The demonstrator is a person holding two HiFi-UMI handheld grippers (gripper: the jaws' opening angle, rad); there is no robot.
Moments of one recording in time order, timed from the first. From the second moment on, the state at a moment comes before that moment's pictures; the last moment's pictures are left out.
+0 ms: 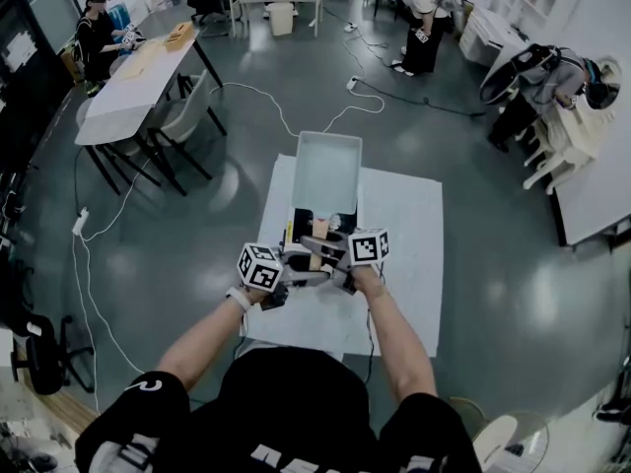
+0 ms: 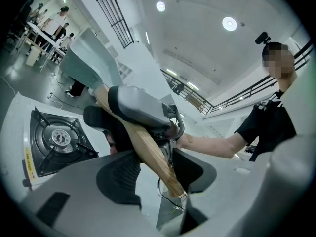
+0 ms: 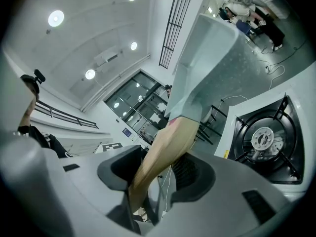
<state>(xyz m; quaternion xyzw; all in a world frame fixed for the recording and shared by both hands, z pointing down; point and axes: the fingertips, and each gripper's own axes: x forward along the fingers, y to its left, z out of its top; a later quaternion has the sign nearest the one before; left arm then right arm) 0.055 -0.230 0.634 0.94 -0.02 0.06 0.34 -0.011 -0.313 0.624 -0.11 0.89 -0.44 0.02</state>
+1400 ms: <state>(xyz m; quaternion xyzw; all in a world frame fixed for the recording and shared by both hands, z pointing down) 0.143 -0.168 0.621 0.93 0.12 0.09 0.32 0.104 -0.268 0.611 -0.25 0.87 -0.42 0.07</state>
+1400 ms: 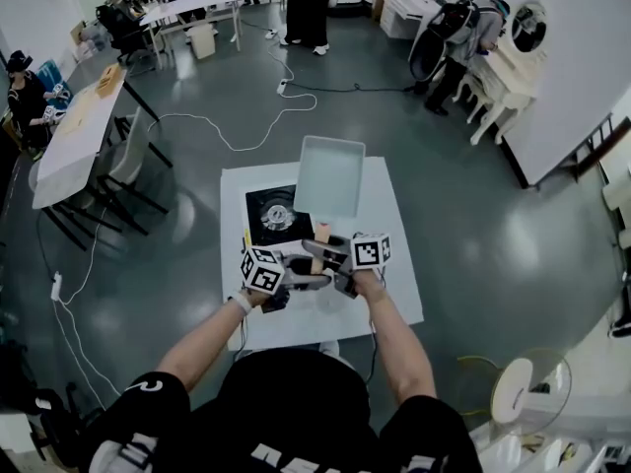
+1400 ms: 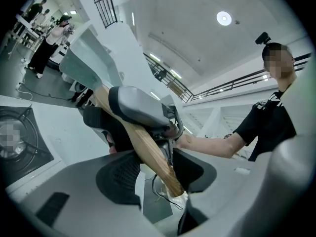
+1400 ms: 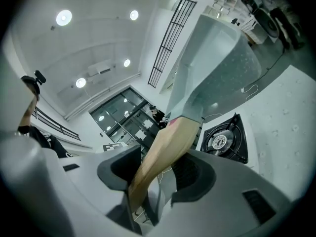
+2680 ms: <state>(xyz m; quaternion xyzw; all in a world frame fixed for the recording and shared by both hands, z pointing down) 0.176 -0.142 0.622 0.92 0.19 0.12 0.33 0.151 -0.247 0.617 -0.31 0.84 -0.43 0.10</state>
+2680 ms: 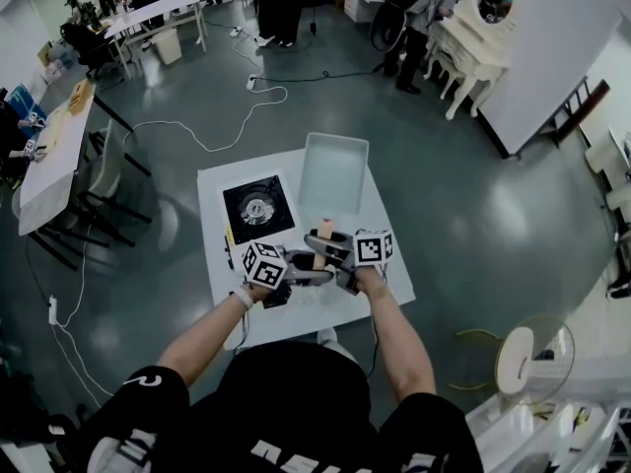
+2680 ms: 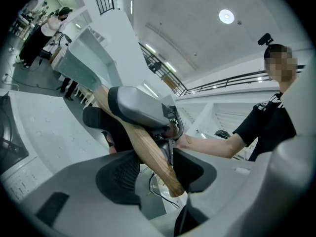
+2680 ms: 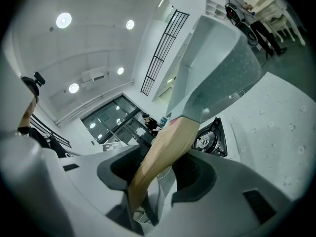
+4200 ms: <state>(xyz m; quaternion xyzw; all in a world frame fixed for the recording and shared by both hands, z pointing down) 0.175 -0.139 0.628 0.92 0.18 0.13 0.33 0.149 -0.244 0.617 -0.30 0.85 -0.42 0.11</state>
